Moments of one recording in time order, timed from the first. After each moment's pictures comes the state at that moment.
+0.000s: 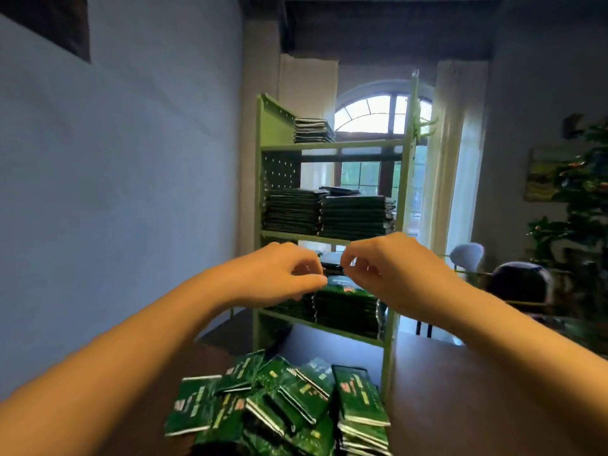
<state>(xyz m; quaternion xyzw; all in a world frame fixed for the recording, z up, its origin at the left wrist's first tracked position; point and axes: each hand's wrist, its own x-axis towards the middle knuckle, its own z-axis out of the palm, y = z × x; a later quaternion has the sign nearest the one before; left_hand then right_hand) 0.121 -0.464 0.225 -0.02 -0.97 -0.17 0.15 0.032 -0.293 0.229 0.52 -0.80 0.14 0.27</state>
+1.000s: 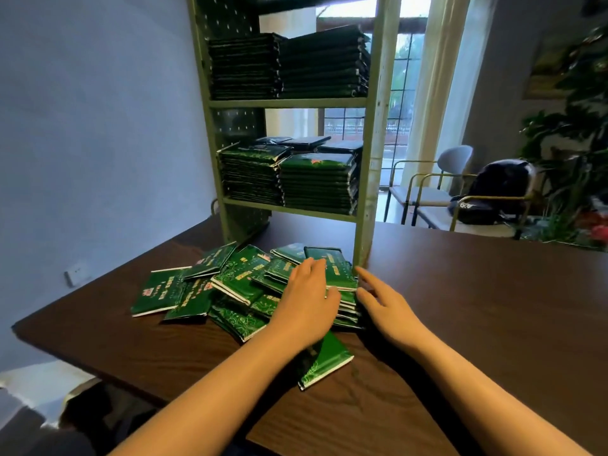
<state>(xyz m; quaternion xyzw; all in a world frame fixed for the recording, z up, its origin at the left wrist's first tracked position) 0.046 -0.384 -0.011 0.11 -0.95 -0.25 0.15 -0.048 -0.256 -0.047 0.33 -0.84 0.44 -0.03</state>
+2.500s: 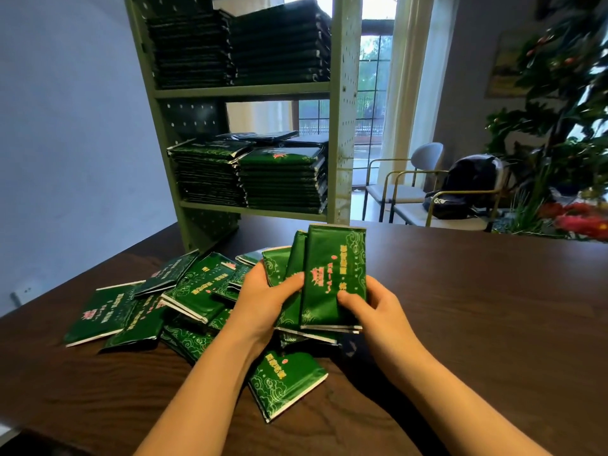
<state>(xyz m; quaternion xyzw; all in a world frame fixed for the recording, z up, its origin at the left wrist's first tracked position) 0.023 -0.397 -0.023 0.10 -0.61 -0.75 0.22 -0.030 -0.249 -0.044 0.24 -0.64 0.72 -0.07</state>
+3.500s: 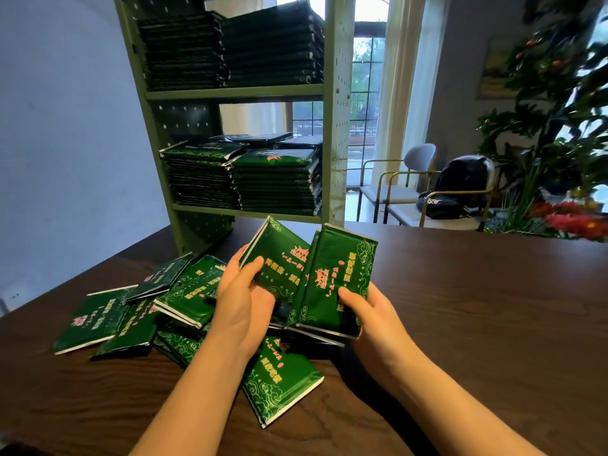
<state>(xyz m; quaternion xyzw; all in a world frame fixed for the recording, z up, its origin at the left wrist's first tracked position) 0.021 -0.402 -0.013 0.05 -0.37 -0.89 0.27 -0.026 -0.255 -0.044 0.17 -0.53 0.81 -0.16</state>
